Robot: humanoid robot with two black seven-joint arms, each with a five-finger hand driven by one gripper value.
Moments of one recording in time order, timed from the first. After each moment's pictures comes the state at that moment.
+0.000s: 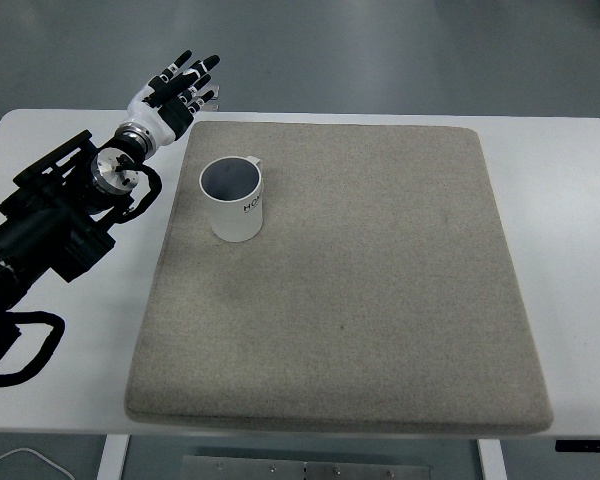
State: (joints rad) left arm -1.00 0.13 -0.71 -0.42 -0.17 -0.07 -0.11; right arm 0.03 0.00 -0.05 0.19 0.00 -0.01 -0.11
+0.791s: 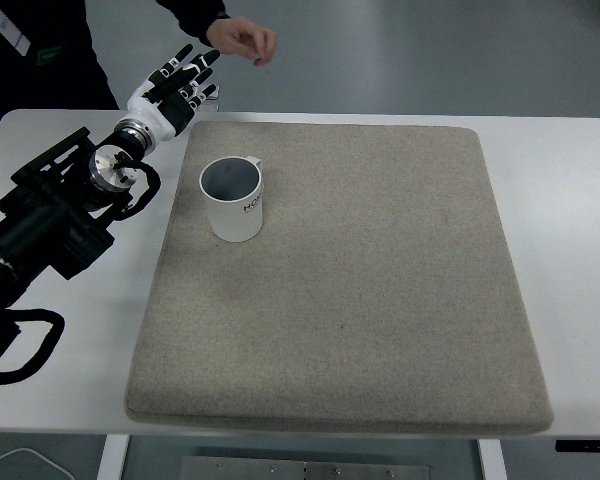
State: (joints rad) left arm -1.00 0.13 -0.72 -0.42 -0.17 -0.10 -0.11; right arm 0.03 0.00 -0.05 0.19 0.00 -0.01 -0.11
